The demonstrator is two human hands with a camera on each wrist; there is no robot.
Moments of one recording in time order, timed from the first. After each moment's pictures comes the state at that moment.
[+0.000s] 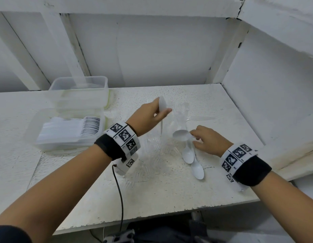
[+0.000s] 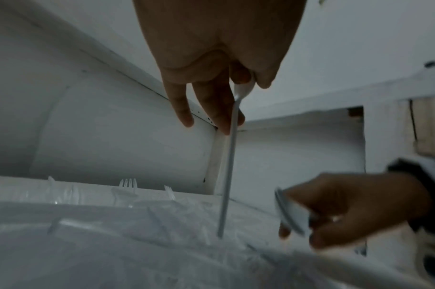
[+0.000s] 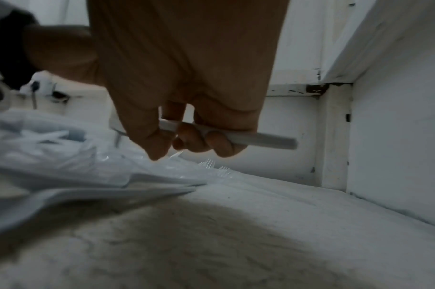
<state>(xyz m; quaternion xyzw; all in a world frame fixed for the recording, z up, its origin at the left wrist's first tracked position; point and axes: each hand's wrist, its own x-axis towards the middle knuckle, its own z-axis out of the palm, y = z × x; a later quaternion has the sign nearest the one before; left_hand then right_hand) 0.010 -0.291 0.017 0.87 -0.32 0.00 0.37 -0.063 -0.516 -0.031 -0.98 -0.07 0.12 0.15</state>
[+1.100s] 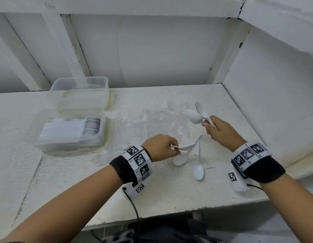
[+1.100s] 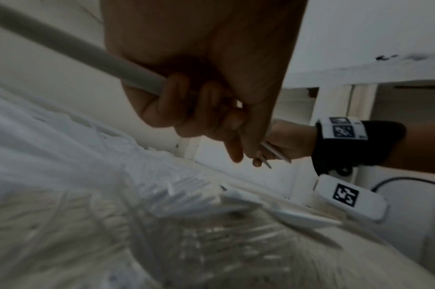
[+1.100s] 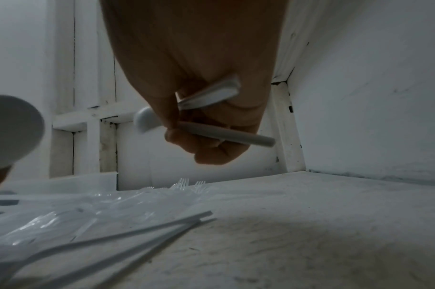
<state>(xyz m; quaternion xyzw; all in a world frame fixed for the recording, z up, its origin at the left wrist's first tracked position) -0.036 -0.311 -0.018 0.89 -0.33 -0.21 0.22 -0.065 -0.537 -0.018 -0.92 0.07 0.01 0.39</state>
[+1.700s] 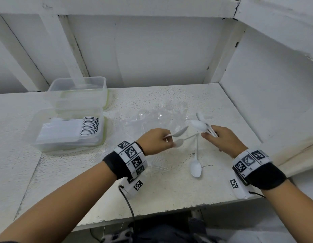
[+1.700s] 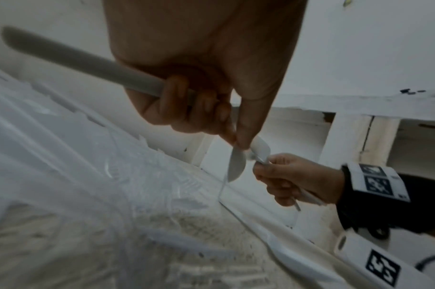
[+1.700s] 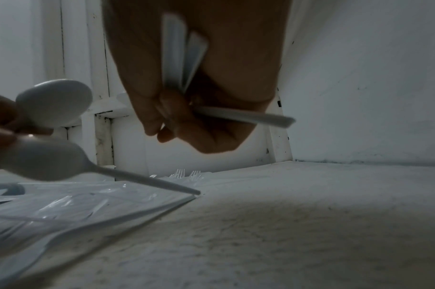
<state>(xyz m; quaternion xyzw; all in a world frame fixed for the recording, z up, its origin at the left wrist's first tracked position) -0.031 -0.304 -0.010 0.88 -0.30 -0.20 0.31 -0.087 -0.541 -0.027 -0.91 0.13 0.03 0.39</state>
